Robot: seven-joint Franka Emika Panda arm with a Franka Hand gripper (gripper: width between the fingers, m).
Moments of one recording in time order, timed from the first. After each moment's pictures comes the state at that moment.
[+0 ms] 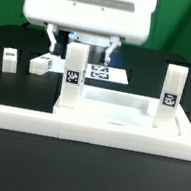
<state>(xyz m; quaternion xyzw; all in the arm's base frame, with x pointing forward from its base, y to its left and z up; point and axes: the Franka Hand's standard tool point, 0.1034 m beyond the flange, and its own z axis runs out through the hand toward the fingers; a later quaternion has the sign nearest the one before) 0.626 -0.071 0.119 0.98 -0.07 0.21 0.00</state>
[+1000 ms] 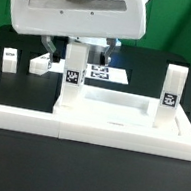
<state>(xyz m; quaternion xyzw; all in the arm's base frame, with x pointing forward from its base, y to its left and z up) 0.634 -0.065 0.105 0.99 -0.08 -0.02 -0.08</state>
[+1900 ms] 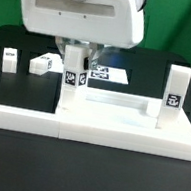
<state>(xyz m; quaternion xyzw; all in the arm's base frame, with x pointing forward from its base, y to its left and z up) 0.641 -0.061 0.102 0.92 -0.38 -0.02 -0.07</state>
